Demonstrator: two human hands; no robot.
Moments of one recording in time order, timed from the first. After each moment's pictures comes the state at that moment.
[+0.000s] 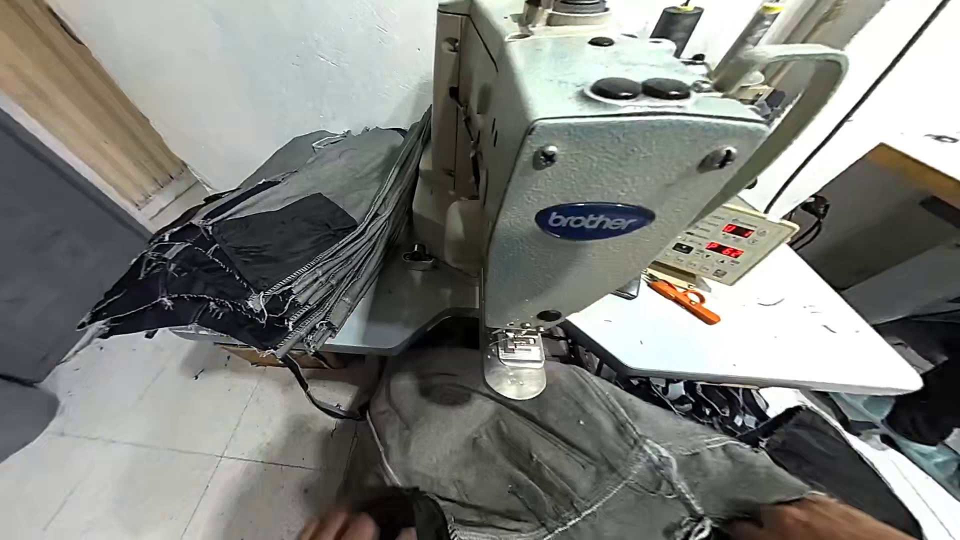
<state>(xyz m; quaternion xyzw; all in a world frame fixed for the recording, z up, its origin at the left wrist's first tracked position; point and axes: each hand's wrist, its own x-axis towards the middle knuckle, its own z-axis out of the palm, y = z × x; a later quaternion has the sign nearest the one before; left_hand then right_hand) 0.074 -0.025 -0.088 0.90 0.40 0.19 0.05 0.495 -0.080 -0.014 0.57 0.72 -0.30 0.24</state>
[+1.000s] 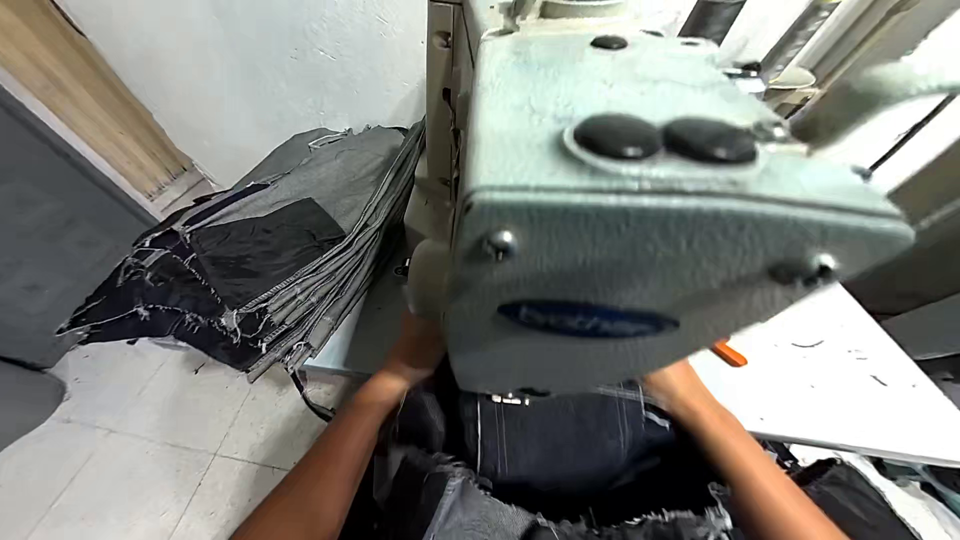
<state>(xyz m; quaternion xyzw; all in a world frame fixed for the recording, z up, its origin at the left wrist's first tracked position) 0.220 0.168 -0.051 0.71 0.54 0.17 0.42 0.532 0.097 -0.123 0.64 0.71 0.02 -0.31</state>
